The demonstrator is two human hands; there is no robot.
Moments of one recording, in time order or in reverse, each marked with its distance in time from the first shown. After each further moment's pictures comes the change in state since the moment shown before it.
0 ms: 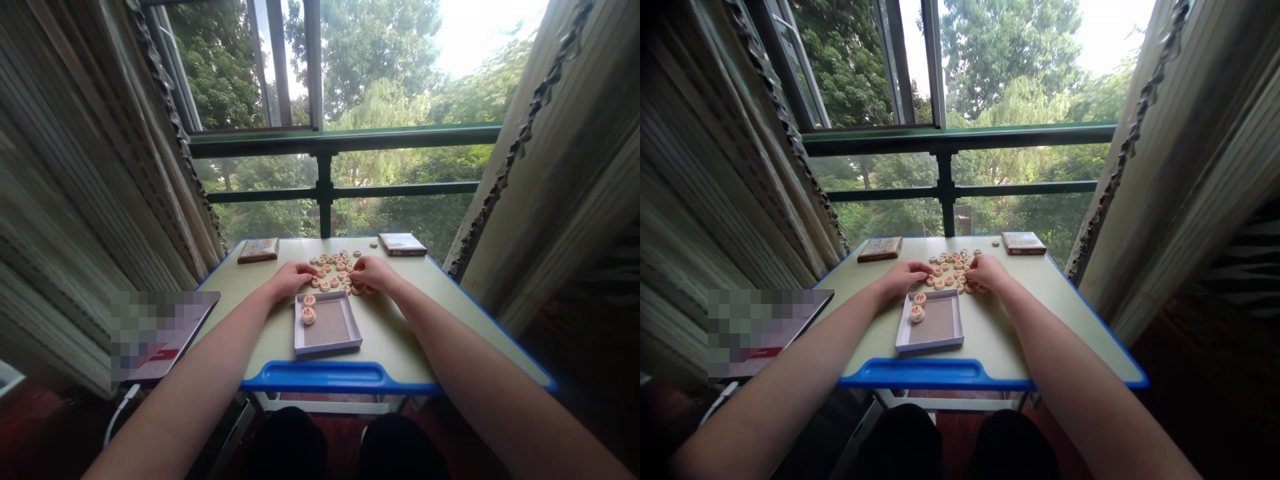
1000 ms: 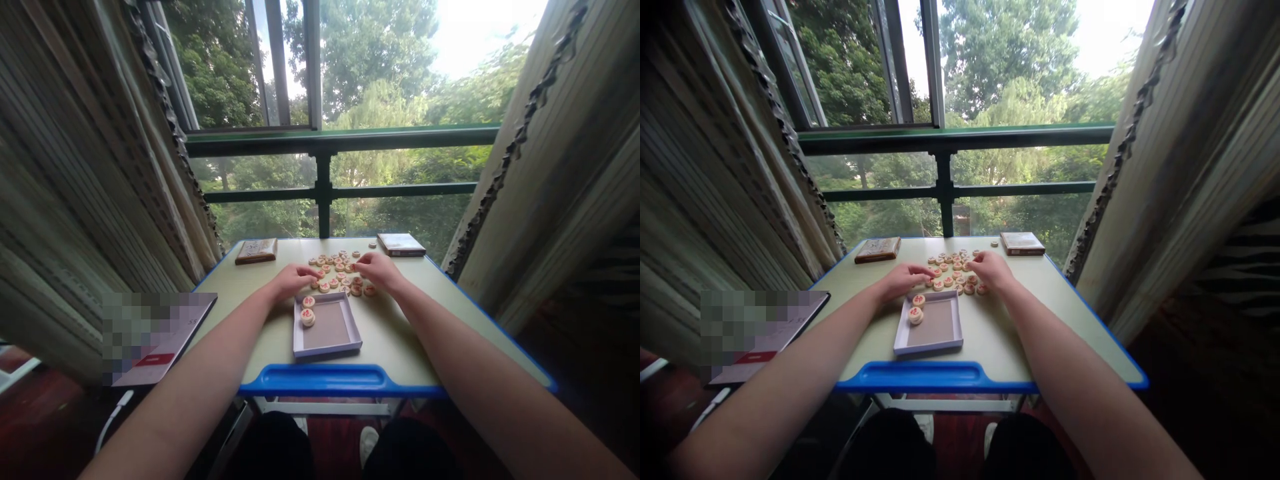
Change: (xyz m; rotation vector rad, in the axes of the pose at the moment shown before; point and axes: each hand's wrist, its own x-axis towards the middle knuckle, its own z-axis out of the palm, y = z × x) left_hand -0.012 0.021 0.006 0.045 -0.040 0.030; right_hand 0.002 0.004 -0.008 -0.005 0.154 0.001
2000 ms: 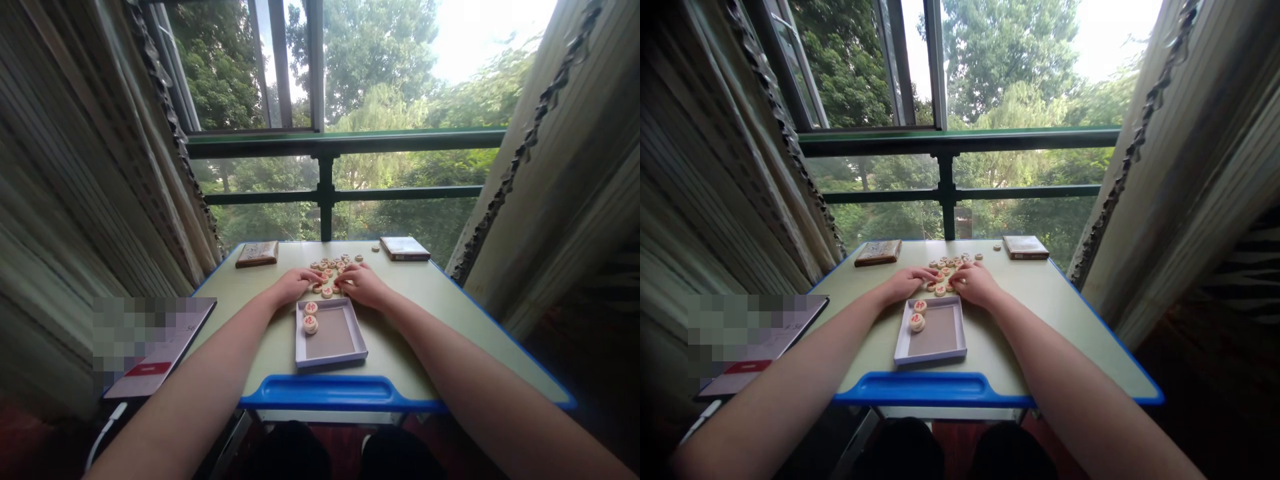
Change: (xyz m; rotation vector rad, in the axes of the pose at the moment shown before) left_hand 0.017 -0.019 -0.007 0.151 -0.027 0.169; right_hand -0.004 -0.010 0.031 -0.118 -0.055 -0.491
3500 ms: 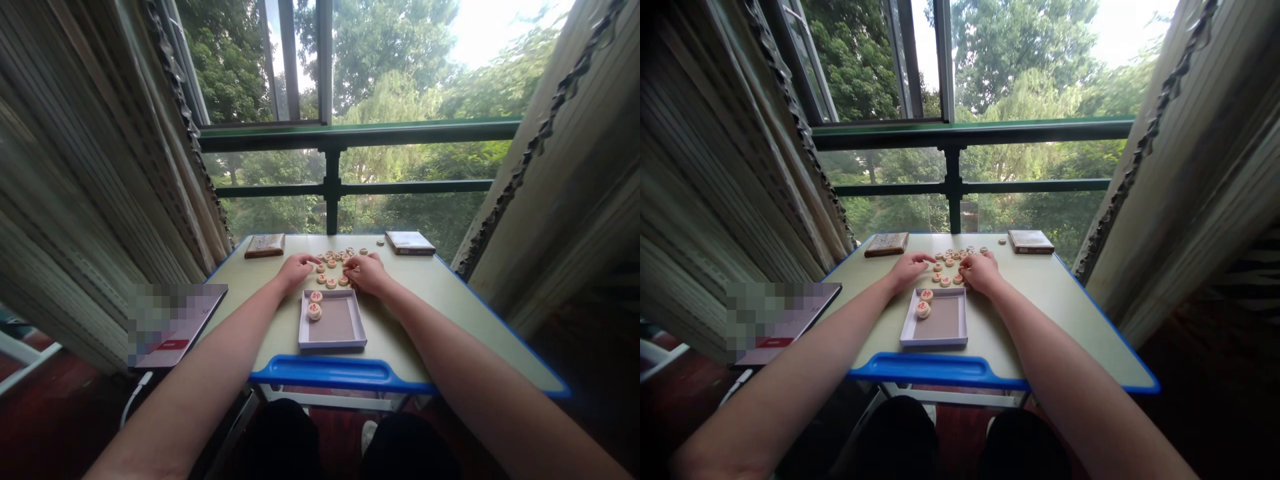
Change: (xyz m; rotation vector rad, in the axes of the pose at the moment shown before) left_hand -0.005 0.006 0.001 0.024 0.292 -0.090; right_hand 0.006 0.001 0.004 -0.059 0.079 0.181
